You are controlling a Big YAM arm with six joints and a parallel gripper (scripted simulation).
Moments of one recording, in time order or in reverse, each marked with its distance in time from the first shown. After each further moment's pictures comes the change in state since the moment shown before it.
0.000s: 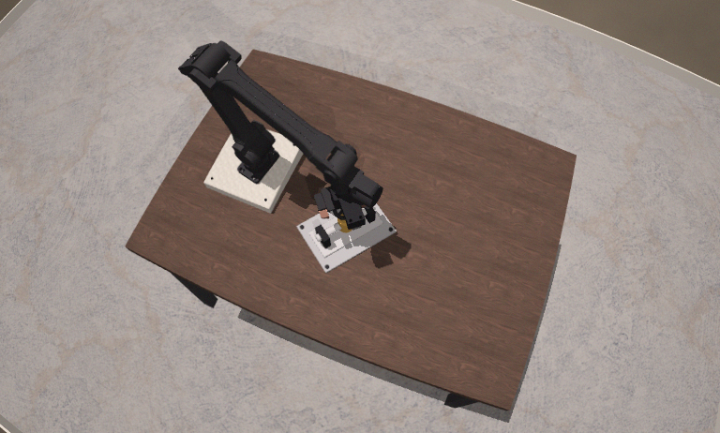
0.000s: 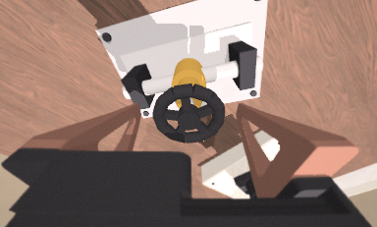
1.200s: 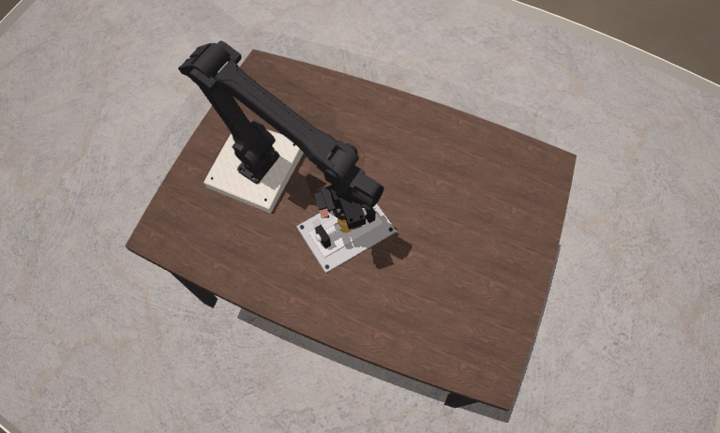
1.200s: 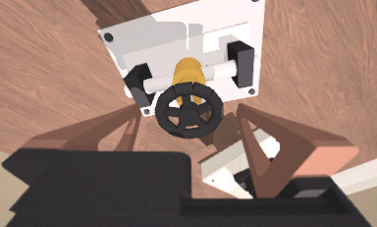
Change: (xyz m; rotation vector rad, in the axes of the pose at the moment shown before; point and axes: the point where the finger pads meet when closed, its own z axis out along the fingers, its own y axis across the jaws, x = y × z) arm -0.001 0.000 -0.006 0.004 0.005 0.002
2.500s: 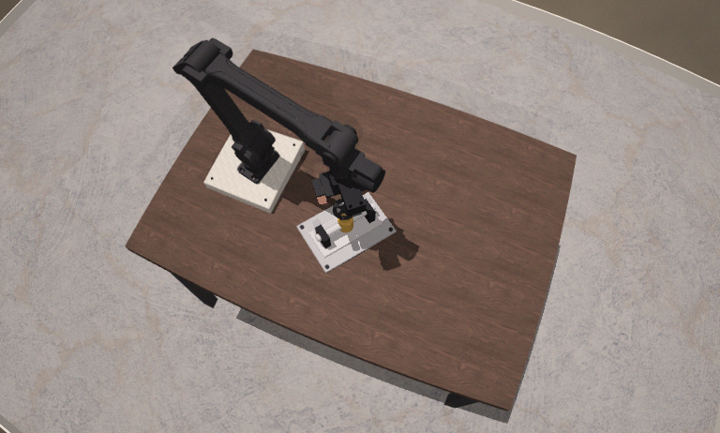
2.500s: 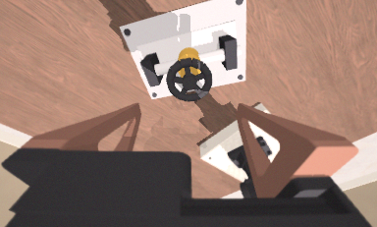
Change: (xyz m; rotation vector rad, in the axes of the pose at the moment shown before) arm -0.001 0.000 -0.073 -0.002 -0.003 0.001
